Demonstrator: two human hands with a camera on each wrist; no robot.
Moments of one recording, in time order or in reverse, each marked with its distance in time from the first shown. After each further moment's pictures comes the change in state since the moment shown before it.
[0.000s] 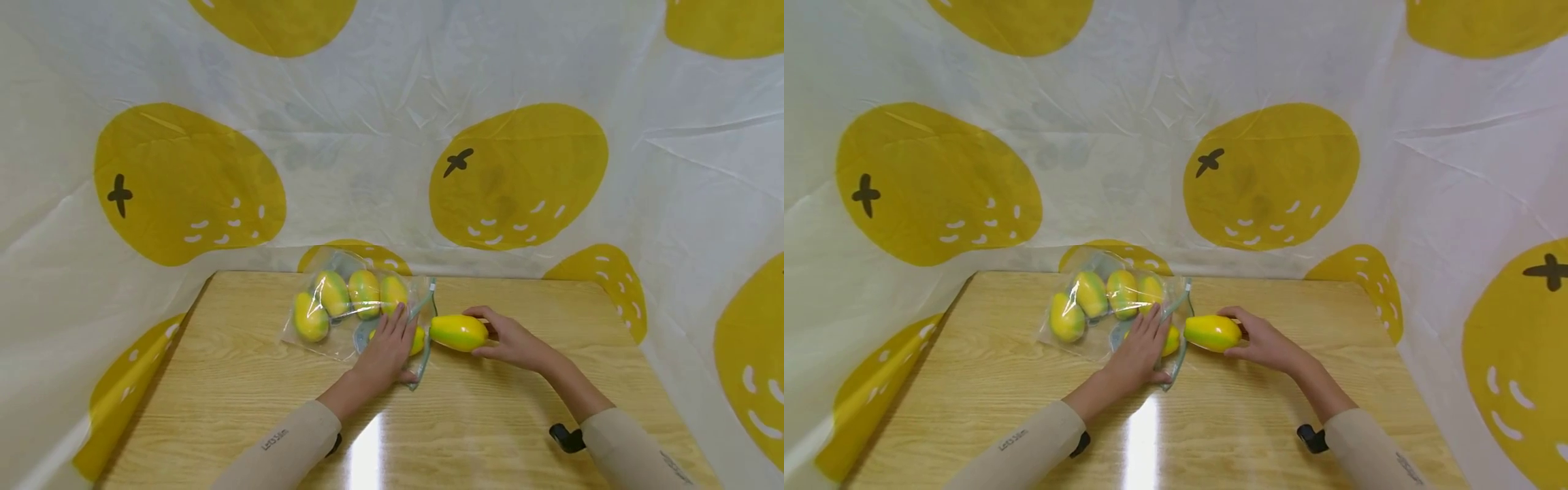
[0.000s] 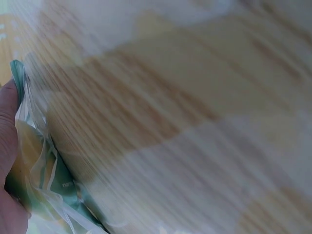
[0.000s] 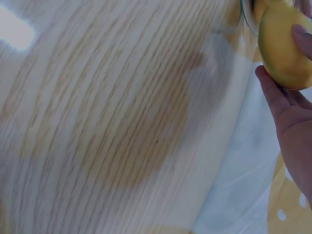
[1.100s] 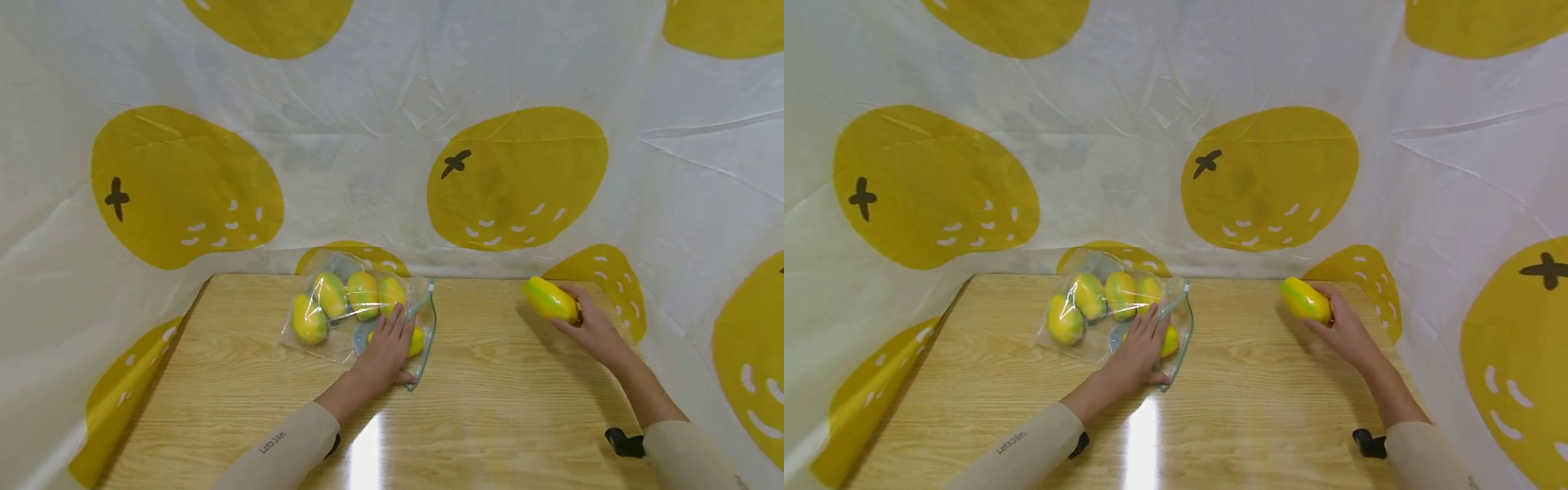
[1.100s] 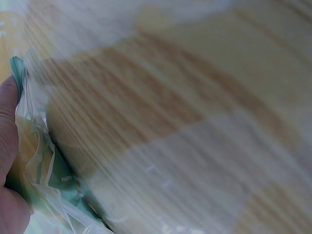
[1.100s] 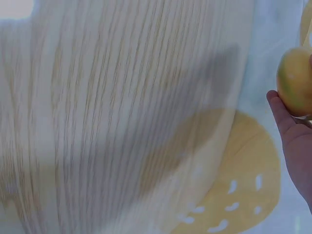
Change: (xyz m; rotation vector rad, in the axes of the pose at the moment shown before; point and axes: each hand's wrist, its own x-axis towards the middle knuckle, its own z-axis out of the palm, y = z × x) left_hand 0.000 -0.003 -0.002 -0.039 -0.006 0.007; right_hand -0.080 0.066 -0.079 -0.133 0.444 0.095
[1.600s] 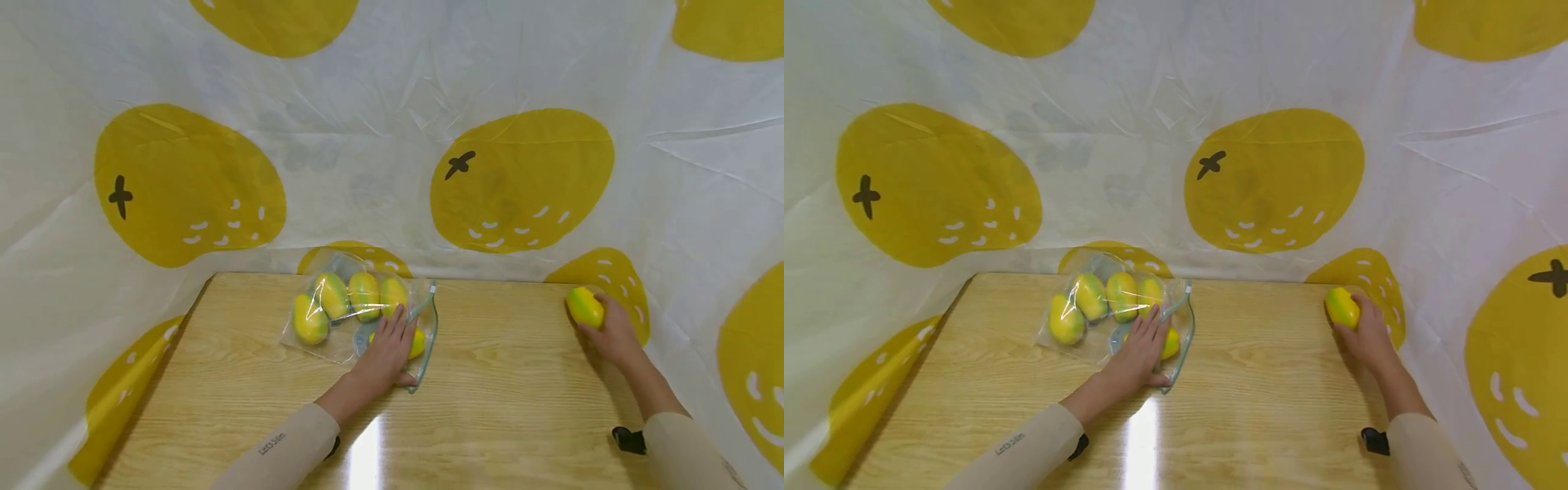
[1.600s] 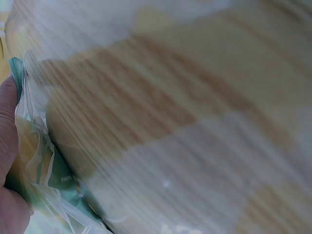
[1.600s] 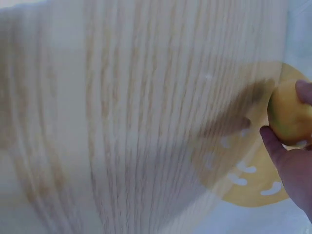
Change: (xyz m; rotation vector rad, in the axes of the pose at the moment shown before) left_hand -0.002 0.001 0.001 0.006 0.024 0.002; right_hand -0.002 0.068 -0.012 -0.222 0.114 0.196
